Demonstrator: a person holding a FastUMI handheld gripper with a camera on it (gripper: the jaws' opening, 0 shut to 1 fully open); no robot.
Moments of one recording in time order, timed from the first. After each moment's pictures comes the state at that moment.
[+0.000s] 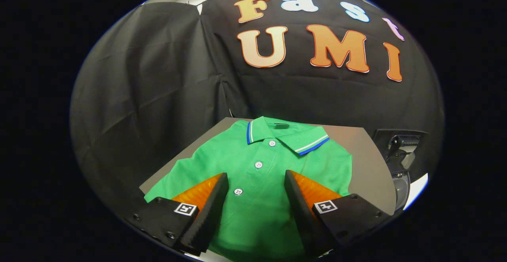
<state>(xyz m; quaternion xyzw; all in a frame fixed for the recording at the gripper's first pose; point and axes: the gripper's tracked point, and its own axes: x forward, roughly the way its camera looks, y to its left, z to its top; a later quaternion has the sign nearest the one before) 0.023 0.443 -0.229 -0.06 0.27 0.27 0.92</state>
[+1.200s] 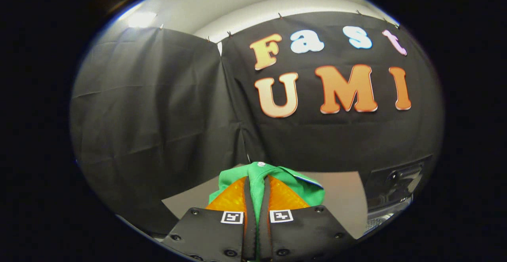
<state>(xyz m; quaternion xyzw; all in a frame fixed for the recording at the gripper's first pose) 0.026 0.396 -0.112 0.00 0.08 0.36 0.93</state>
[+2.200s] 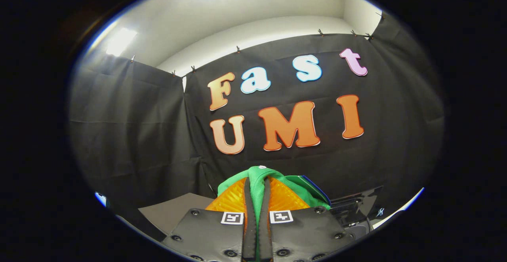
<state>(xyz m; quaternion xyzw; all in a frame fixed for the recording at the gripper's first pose) 0.106 0.147 -0.011 0.04 0.01 0.25 0.97</state>
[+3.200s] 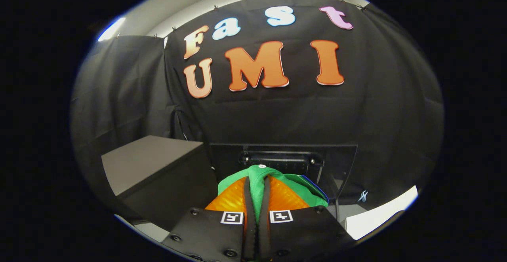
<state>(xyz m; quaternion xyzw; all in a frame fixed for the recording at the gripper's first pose) 0.189 -0.007 -0.228 -0.02 0.20 0.25 0.95</state>
